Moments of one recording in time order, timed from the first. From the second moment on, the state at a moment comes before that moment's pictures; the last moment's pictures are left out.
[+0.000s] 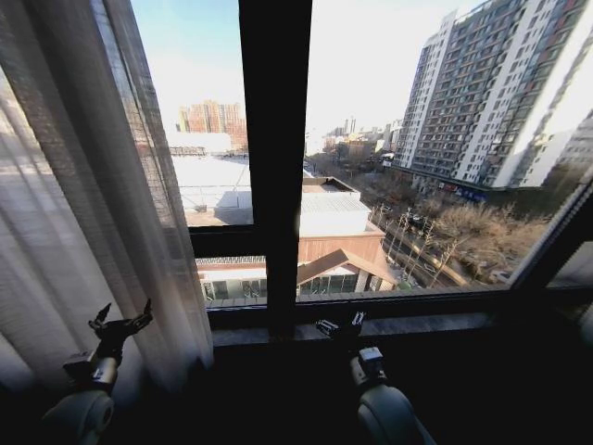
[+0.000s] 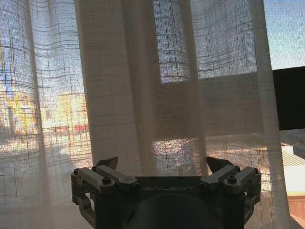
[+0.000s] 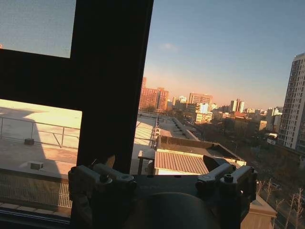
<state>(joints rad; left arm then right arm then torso) 1.38 -1.06 -0.87 -1.89 -0.45 0.13 -0.03 -1.31 1.20 0.22 2.08 0.14 -0.21 0.29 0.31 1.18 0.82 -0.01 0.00</state>
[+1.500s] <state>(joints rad) 1.39 -1.06 -0.86 -1.96 -0.52 0.20 0.15 -1.28 1.22 0.22 2.06 0.14 -0.20 0.30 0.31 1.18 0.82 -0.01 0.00</state>
